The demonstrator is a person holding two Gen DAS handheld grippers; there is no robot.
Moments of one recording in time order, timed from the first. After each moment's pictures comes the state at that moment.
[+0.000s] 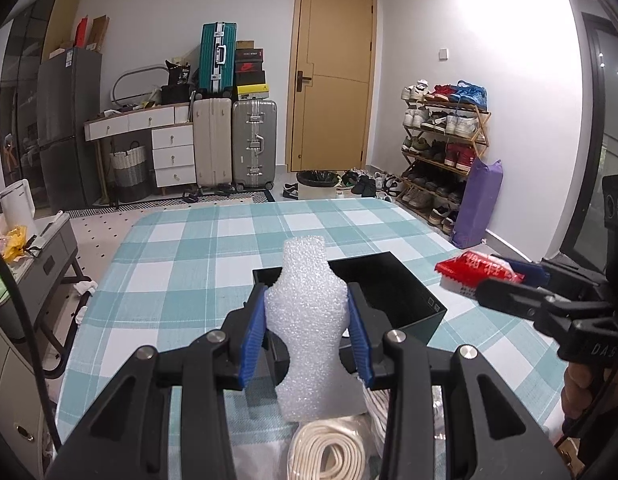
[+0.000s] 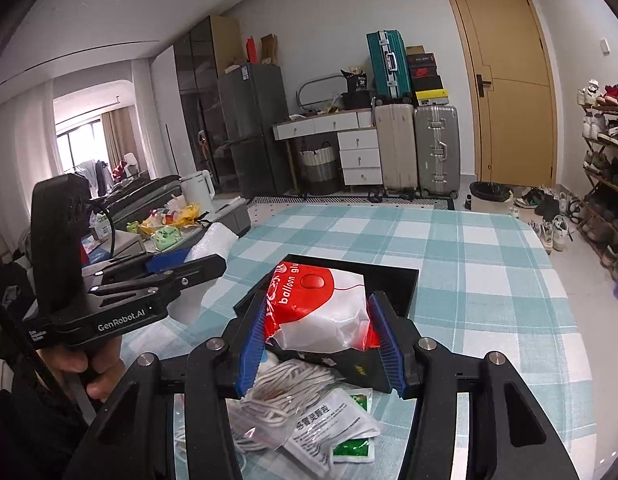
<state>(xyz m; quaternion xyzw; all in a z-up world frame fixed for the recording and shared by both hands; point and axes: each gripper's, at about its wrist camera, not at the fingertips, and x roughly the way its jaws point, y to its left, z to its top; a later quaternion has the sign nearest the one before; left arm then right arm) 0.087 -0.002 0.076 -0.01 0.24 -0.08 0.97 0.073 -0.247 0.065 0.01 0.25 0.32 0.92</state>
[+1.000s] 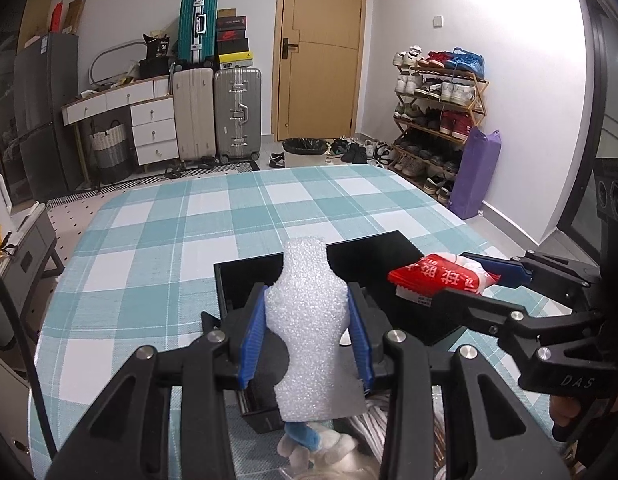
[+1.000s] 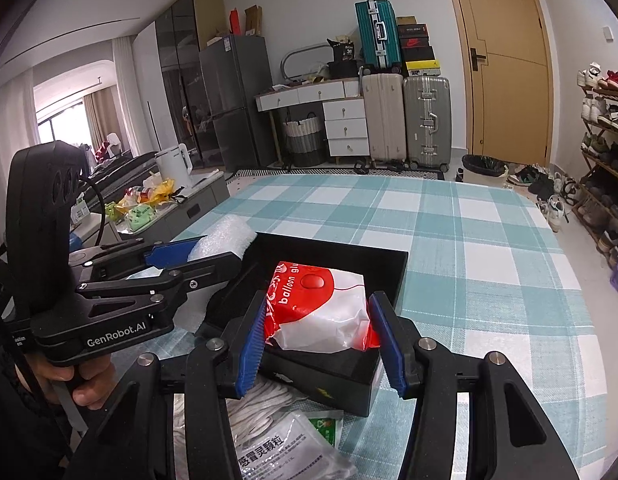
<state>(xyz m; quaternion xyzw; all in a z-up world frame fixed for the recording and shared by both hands) 0.153 -0.024 0.045 0.00 0.30 -0.10 0.95 0.149 -0.231 0.020 -0.01 0.30 0.30 0.91</state>
